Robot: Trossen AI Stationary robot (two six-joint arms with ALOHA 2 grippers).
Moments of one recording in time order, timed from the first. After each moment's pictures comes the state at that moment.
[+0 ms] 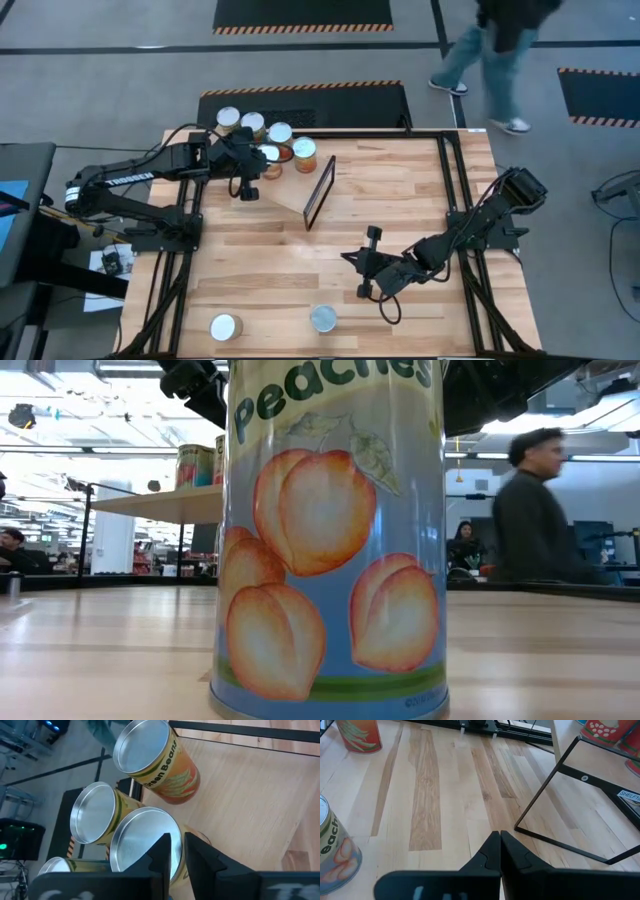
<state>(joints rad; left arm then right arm) 0.23 1.13 1.16 -0.79 -0.30 0.41 0.55 1.59 0.89 0.07 0.76 0.24</state>
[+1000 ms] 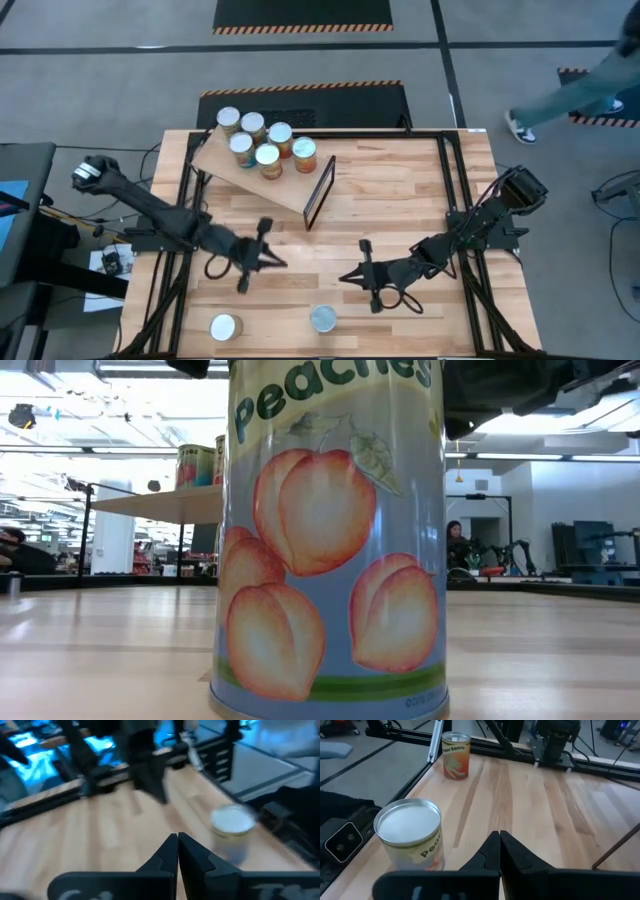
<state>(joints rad) -0.46 1.13 0.70 0.08 -0.19 0.14 0.55 1.59 0.73 0.51 0.42 0.07</state>
